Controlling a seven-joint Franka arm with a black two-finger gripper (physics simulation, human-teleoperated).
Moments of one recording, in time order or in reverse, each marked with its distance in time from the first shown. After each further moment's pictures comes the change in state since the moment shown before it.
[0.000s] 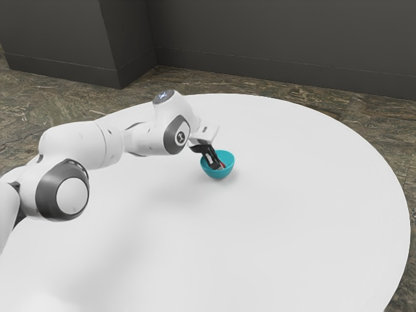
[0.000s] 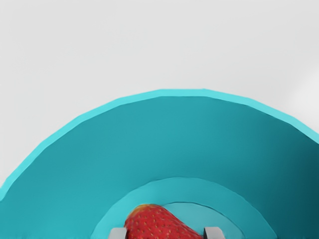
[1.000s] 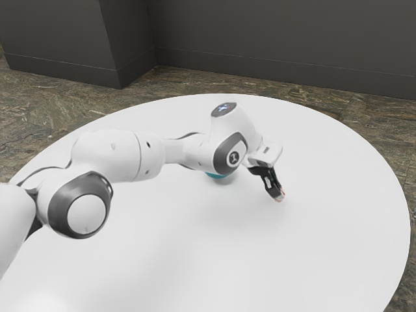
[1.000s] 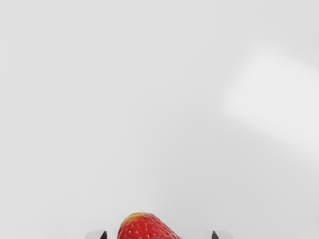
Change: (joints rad) arm -0.257 -0.050 -0.014 -0.062 -0.003 -0.005 -0.088
